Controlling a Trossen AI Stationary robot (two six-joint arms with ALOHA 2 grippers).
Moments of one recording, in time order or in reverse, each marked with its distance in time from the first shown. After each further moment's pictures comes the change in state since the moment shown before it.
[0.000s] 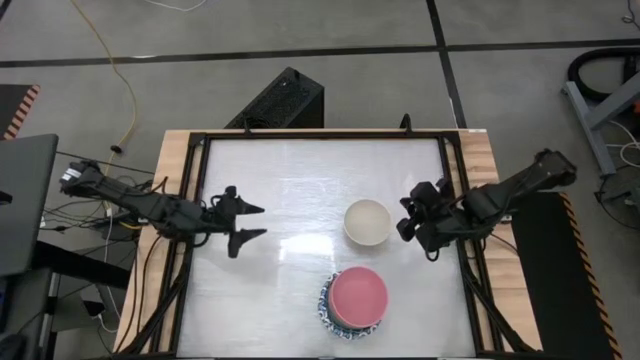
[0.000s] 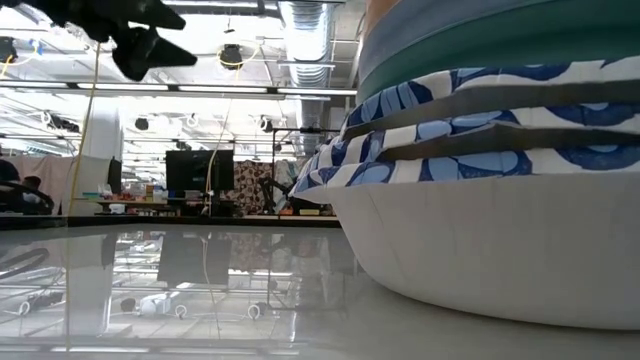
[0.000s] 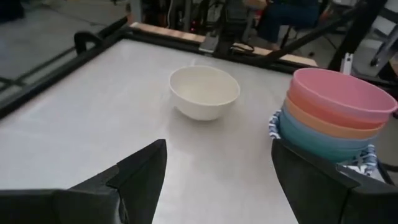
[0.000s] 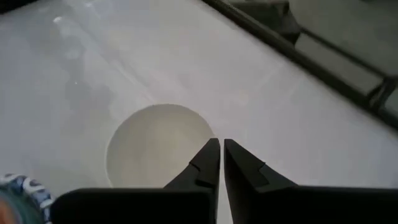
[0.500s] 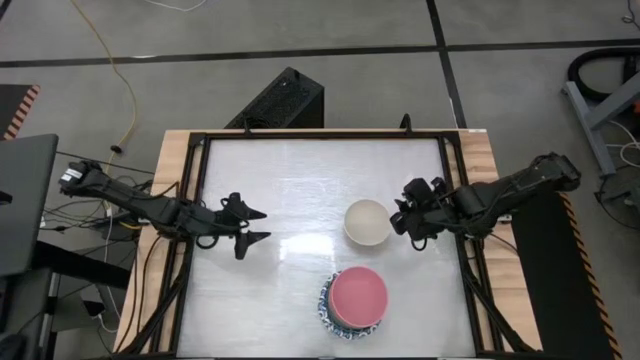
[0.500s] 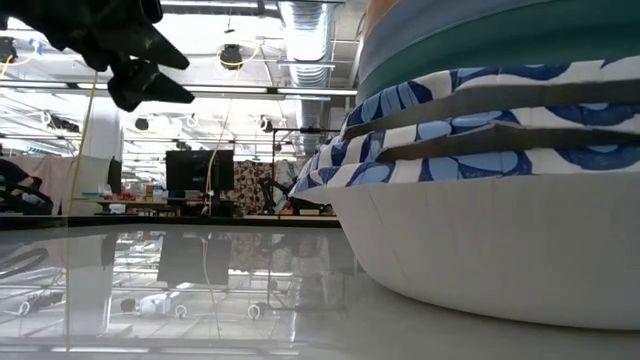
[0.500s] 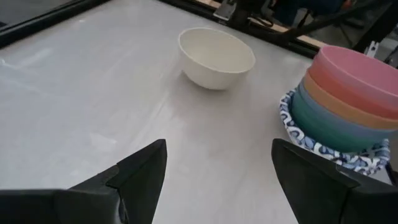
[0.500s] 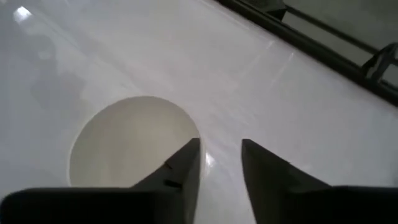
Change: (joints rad) left arm 0.025 0.073 -0.046 -0.003 0.035 -0.183; right arm -0.140 -0.007 -0.123 0.117 -0.064 -0.033
